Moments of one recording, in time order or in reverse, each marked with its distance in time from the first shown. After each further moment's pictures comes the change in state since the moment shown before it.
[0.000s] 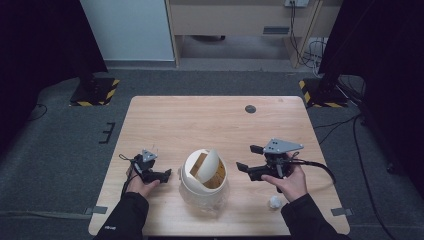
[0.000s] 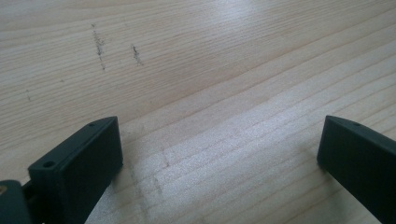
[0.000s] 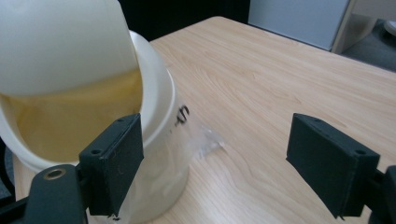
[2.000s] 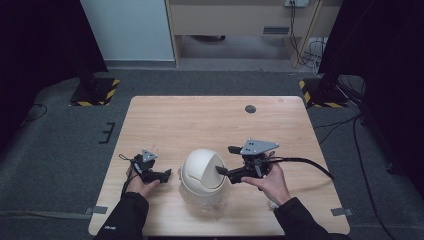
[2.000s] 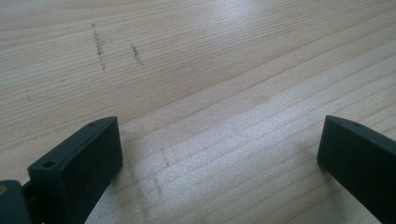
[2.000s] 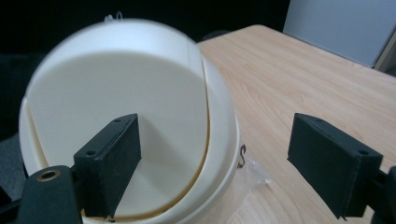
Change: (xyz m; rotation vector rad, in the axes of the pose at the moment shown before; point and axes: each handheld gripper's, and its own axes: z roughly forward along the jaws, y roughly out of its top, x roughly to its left) left arm 0.000 0.000 0.000 0.000 0.000 -0.001; right arm 0.031 0.015 0.047 0.001 0.118 -0.083
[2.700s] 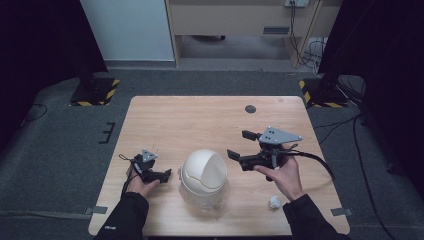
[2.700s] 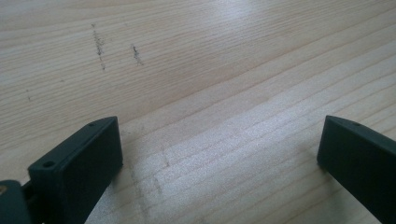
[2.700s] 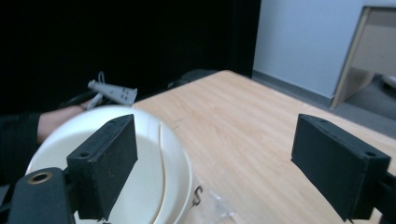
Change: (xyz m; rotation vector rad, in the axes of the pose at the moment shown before) left arm 0.000 0.000 0.000 0.000 0.000 0.000; right arm -0.015 0.025 -0.037 -0.166 -0.081 0.033
